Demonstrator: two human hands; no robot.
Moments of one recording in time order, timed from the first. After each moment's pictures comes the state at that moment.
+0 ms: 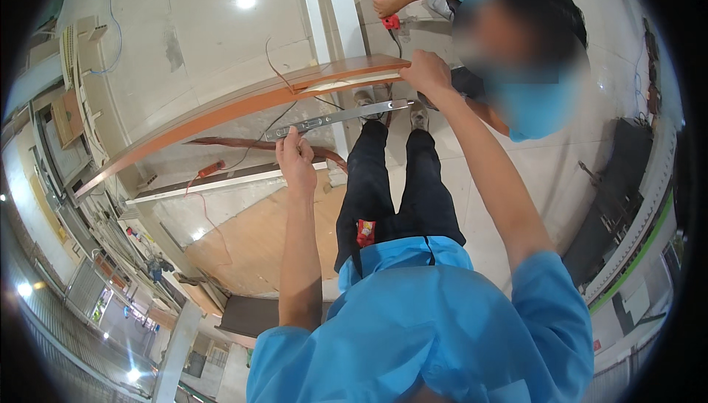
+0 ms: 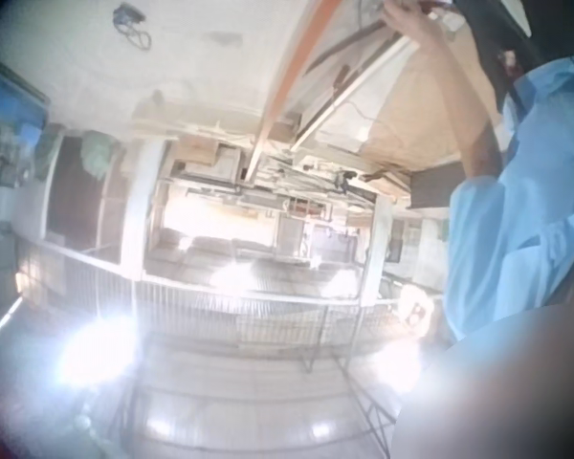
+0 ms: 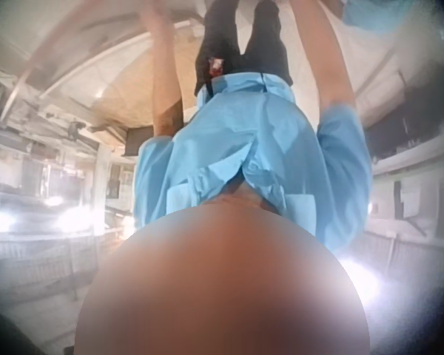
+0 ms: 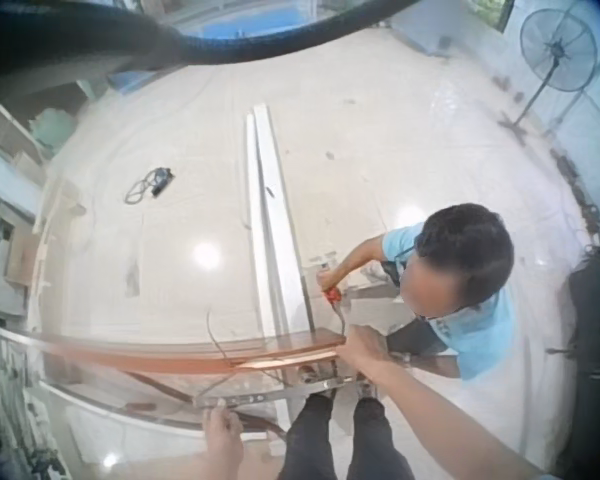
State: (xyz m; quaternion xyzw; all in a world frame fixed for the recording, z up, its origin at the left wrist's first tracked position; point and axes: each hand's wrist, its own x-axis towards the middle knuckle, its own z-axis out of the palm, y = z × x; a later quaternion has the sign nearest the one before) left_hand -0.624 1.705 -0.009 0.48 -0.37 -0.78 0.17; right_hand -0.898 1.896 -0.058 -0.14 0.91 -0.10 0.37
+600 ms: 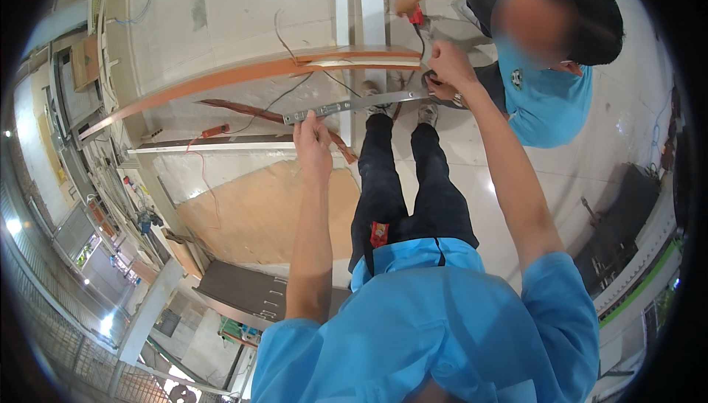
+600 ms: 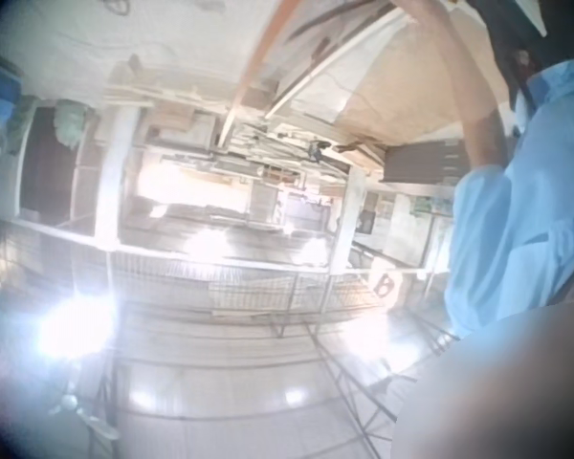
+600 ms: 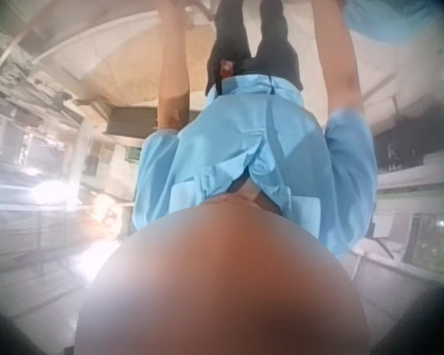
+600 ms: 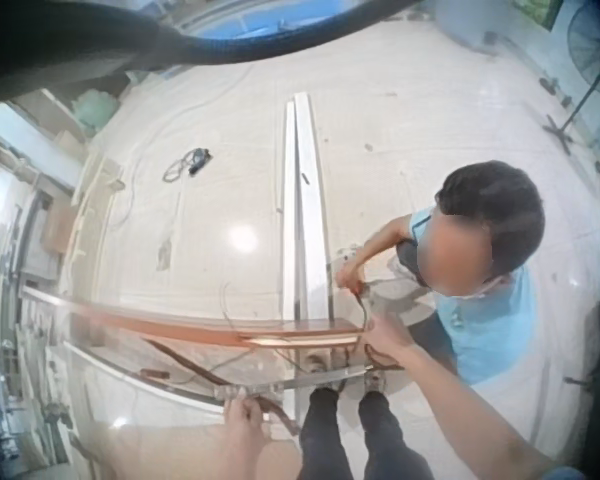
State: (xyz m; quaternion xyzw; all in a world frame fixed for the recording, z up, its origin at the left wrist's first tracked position) left_hand -0.630 1.773 -0.005 0.52 -0.35 -0.75 0.23; right_hand -0.927 1.947 -0.100 -0.19 0.88 -0.20 0.40
